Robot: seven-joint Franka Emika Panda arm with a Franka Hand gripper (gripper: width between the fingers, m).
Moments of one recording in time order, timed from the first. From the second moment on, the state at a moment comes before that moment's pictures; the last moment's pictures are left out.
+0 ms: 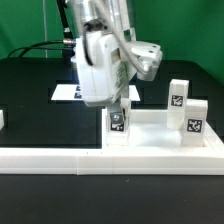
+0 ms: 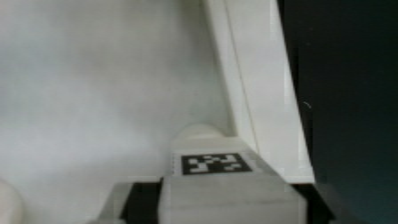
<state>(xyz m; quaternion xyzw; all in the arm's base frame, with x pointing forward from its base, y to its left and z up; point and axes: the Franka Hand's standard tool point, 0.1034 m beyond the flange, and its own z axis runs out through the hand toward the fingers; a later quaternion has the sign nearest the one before) 0.626 0.007 0.069 -0.60 0.79 0.03 0.10</state>
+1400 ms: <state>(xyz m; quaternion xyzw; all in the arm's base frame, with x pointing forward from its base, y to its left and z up) 0.630 0.007 0.073 -0.95 0.29 -0.03 0.07</state>
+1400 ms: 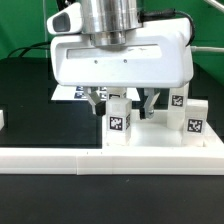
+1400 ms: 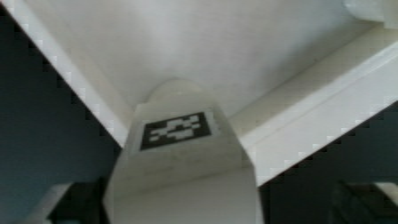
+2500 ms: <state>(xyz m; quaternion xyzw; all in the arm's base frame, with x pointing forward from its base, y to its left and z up) 0.627 0.005 0.069 -0.56 0.82 0.06 0.08</state>
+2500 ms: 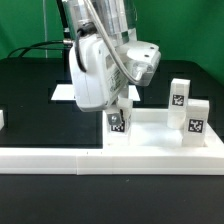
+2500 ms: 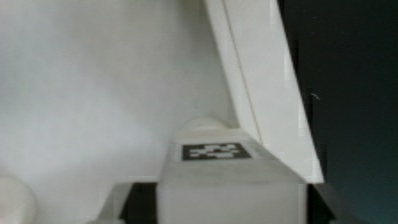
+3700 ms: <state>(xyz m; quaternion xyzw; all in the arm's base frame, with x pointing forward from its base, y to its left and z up) 0.627 0.003 0.066 -0.98 0.18 -0.01 0.05</state>
